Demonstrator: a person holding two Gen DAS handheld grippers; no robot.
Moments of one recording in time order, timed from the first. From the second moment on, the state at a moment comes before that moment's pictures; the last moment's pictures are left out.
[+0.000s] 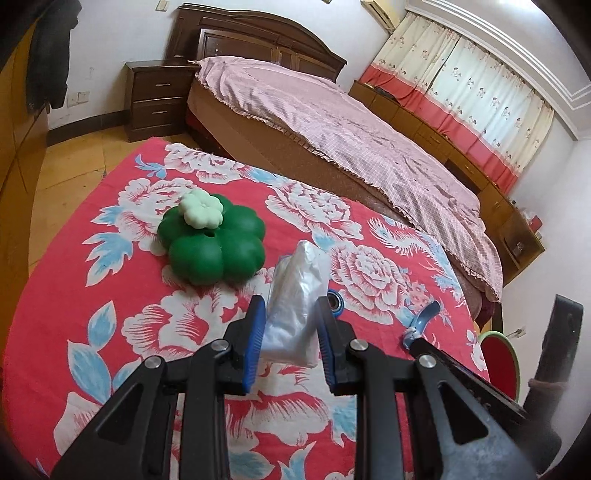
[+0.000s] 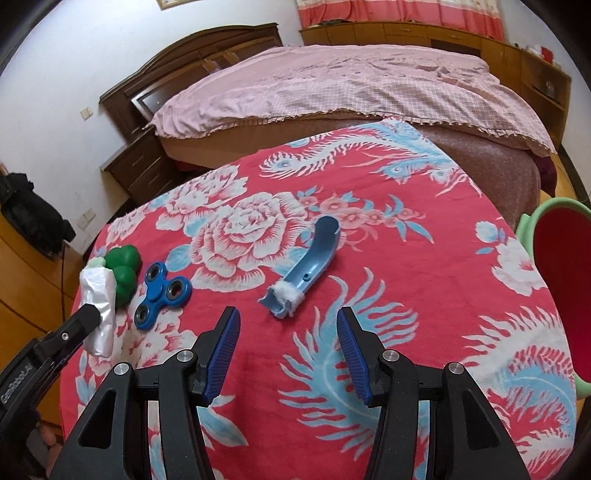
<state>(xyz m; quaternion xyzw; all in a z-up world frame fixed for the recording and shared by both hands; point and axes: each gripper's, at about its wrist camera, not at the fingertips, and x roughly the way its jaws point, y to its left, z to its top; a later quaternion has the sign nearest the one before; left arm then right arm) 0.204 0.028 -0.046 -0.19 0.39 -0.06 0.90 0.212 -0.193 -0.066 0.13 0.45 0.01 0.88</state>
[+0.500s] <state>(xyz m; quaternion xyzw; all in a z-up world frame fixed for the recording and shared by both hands) 0.205 0.029 -0.048 -0.19 0.39 -0.07 0.90 0.221 -0.192 -0.076 0.13 0.45 -0.01 0.89</state>
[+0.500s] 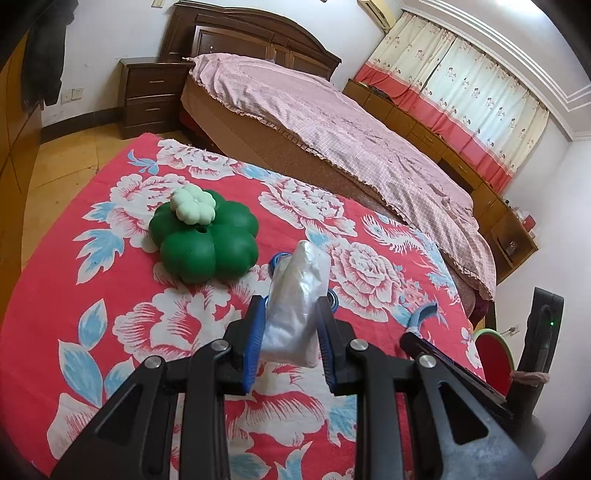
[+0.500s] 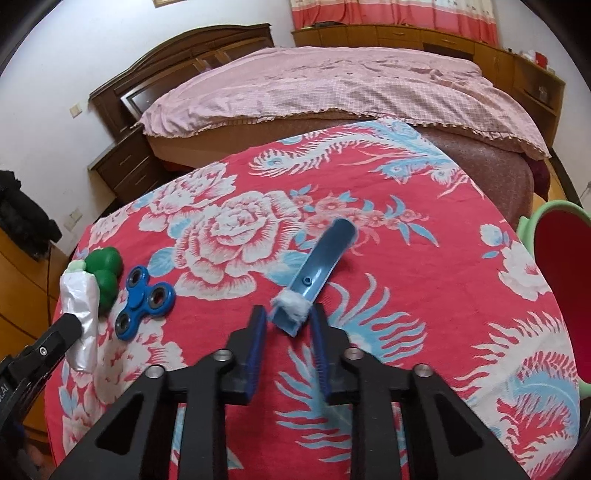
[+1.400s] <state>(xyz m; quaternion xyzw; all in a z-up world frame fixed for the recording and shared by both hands) 0.175 -0.014 -0.019 -0.17 0.39 -0.13 0.90 0.131 -0.249 -0.032 0.15 0.40 -0.01 0.90</state>
